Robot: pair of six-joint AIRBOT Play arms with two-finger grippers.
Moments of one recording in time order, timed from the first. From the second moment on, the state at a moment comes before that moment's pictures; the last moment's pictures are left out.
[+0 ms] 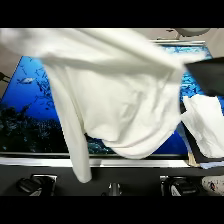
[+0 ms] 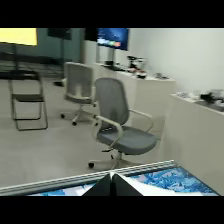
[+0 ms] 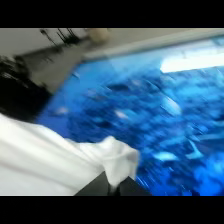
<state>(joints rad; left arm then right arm) -0.39 -0.89 1.62 1.43 -0.67 -1.64 0.06 -0.76 1.47 -1.08 1.26 1.76</state>
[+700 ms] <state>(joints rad) -0.28 -1.58 1.59 1.23 -1.19 -1.60 -0.01 -1.27 1.19 -1.07 1.21 1.77</state>
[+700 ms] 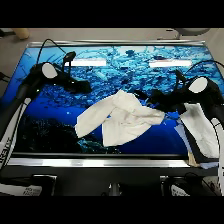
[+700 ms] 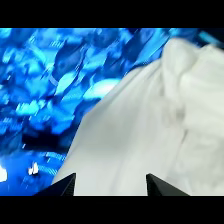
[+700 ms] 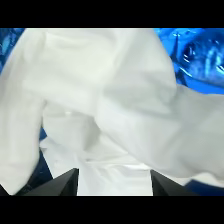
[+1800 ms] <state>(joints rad) -0.26 -1.29 0.69 1.02 -0.79 -1.65 0.12 -1.33 0.80 -1.01 1.12 1.63</state>
